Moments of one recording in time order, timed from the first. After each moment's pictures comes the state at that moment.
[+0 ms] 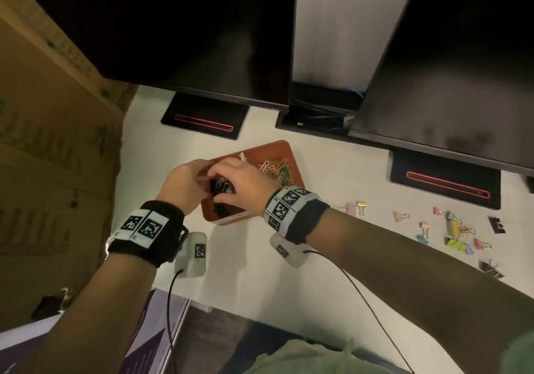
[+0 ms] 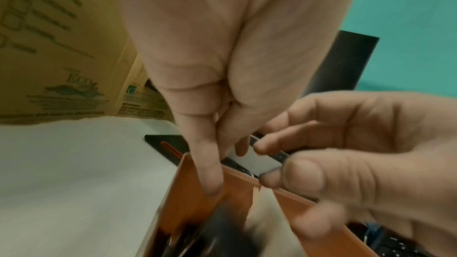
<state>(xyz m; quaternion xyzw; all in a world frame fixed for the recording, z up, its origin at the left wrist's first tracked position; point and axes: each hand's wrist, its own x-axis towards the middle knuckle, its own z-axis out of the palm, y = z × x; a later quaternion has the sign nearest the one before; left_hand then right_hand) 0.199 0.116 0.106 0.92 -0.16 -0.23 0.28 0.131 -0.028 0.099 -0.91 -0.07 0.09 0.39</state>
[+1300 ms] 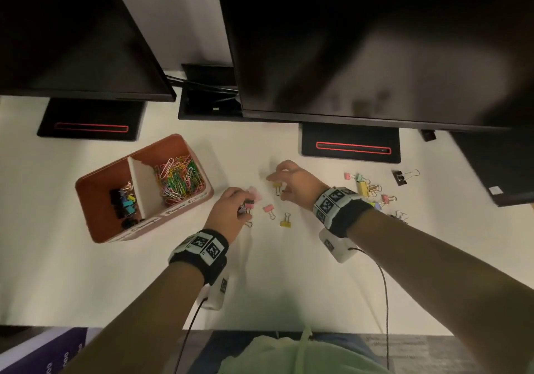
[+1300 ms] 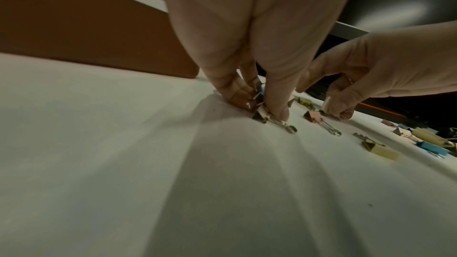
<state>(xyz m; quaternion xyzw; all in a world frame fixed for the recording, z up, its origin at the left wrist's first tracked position) 0.060 -0.049 -0.007 0.85 -0.34 -0.30 0.27 -0.025 -0.236 0.008 -0.90 0.16 0.19 0.35</state>
